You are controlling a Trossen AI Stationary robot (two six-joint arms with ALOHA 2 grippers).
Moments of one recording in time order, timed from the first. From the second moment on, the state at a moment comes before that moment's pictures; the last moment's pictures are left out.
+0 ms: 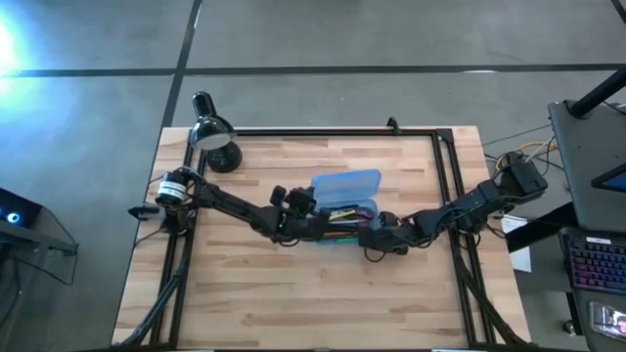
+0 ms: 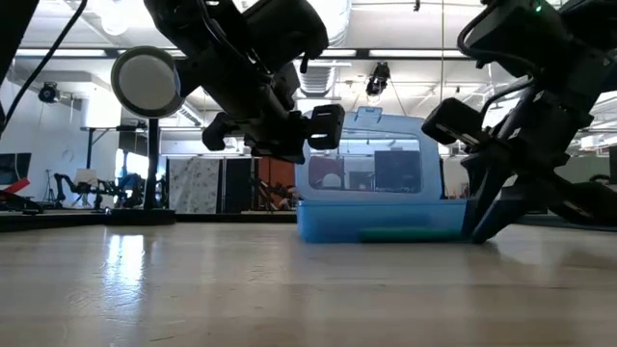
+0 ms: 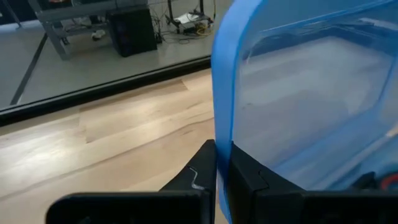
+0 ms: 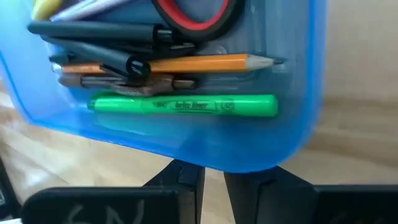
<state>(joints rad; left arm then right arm) -0.15 1.90 1.12 -0.08 -1.13 -0.84 0.30 1.51 0.54 -0.03 0.19 1.91</state>
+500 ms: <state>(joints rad) -0.20 1.90 1.12 -0.06 -1.10 -0.87 0.19 1.51 0.51 -0.02 0.20 1.82</state>
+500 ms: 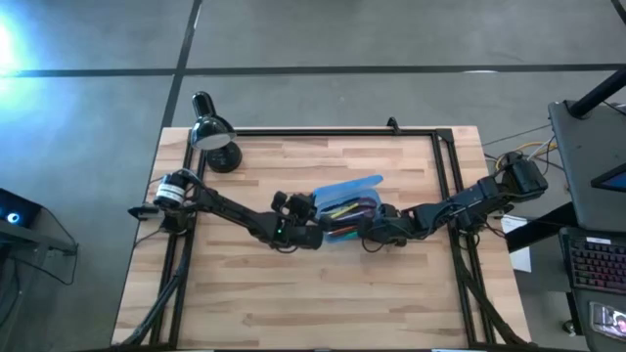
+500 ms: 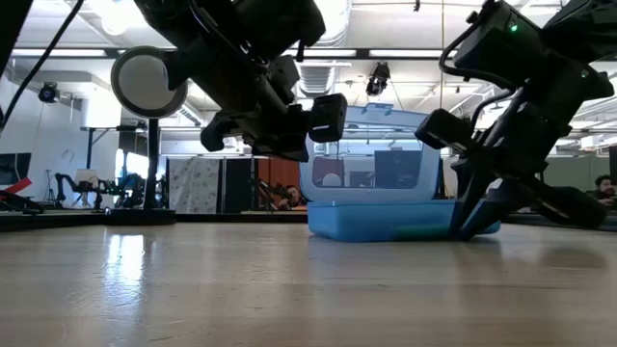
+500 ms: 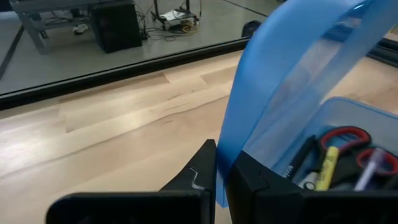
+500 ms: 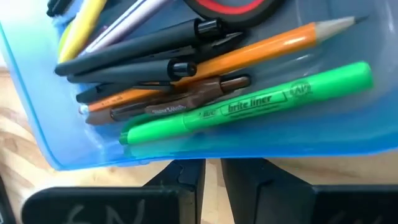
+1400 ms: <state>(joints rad) -0.26 1.90 1.10 0.04 -0.99 -0.87 0.18 1.51 0.50 -0.02 0.24 1.80</state>
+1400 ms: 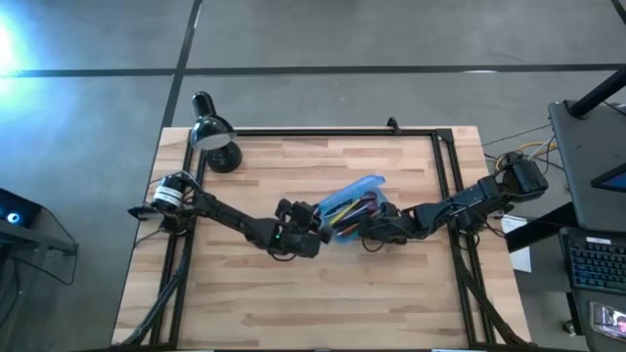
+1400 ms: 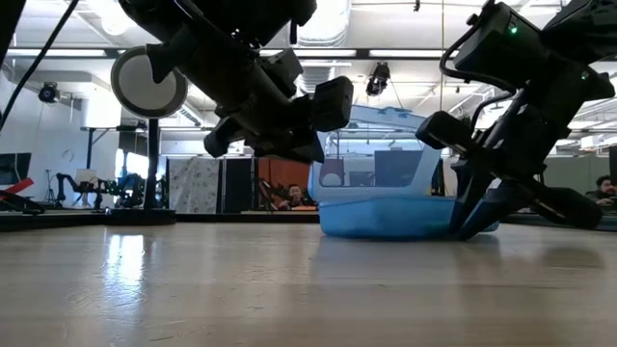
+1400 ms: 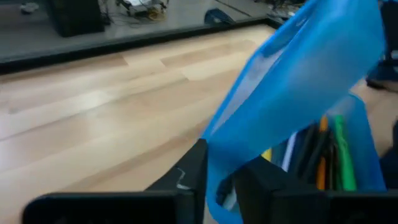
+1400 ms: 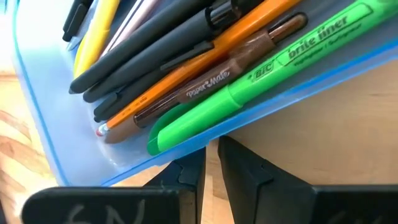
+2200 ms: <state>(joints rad) -0.30 1.94 1.09 0.14 -0.70 -0.70 0.17 1.50 0.50 -0.02 0.24 1.77</state>
